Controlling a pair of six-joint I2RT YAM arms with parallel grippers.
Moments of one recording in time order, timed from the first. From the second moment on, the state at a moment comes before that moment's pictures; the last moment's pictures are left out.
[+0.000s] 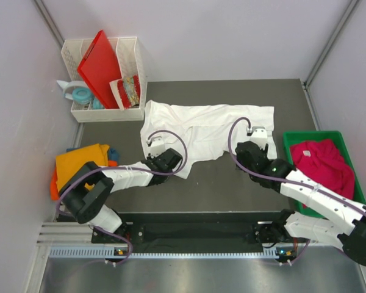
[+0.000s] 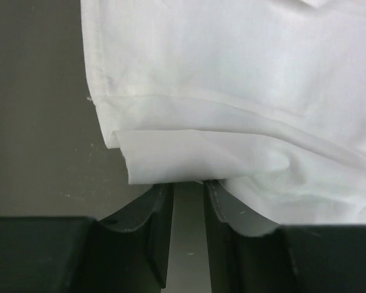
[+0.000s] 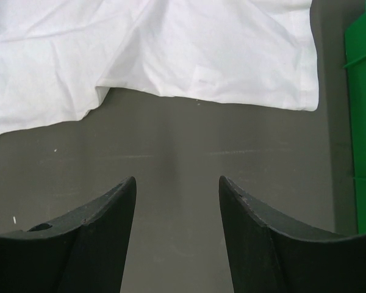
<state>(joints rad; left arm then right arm) -0.77 1.53 0.67 -0.18 -0.66 -0.86 0.76 1.01 0.75 -0.57 0.63 0.57</state>
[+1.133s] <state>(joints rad) -1.07 1.25 0.69 -0.47 -0.74 -1.02 0.76 1.00 0.67 -0.55 0.59 0.58</state>
